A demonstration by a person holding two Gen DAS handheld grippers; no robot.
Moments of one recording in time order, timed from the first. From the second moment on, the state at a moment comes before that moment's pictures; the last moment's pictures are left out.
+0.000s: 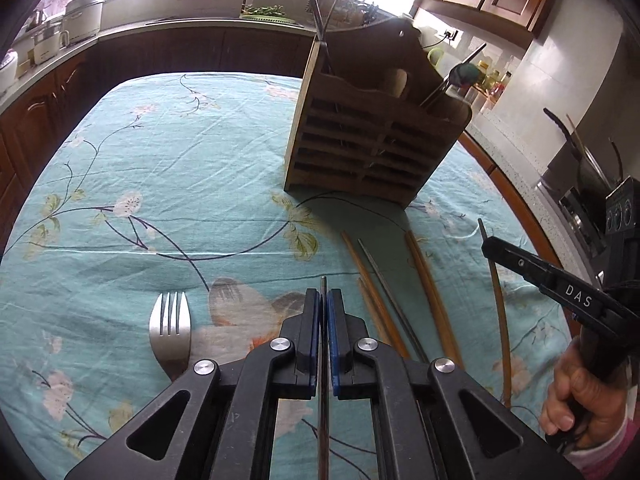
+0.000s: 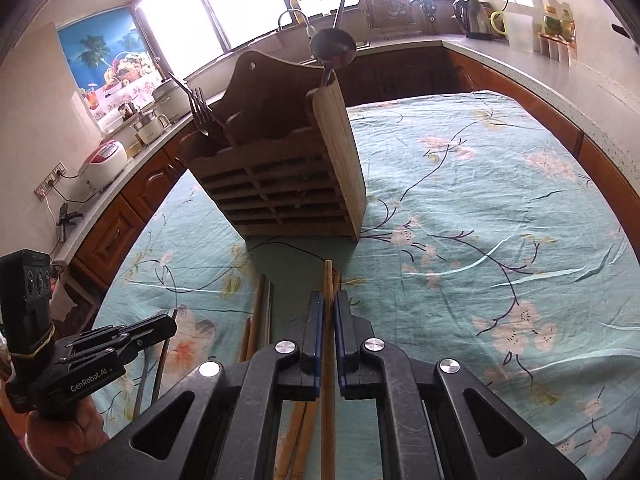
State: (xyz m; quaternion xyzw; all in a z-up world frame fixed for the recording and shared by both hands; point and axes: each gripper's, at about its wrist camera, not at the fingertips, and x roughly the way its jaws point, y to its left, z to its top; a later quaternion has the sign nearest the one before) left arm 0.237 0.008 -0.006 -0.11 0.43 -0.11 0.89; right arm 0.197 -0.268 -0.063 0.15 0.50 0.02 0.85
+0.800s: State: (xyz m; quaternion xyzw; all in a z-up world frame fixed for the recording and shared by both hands) left arm 0.122 0.059 0.102 -0.15 0.28 -0.16 0.93; right arm 0.168 -0.259 0.059 0.14 0.37 0.03 0.92
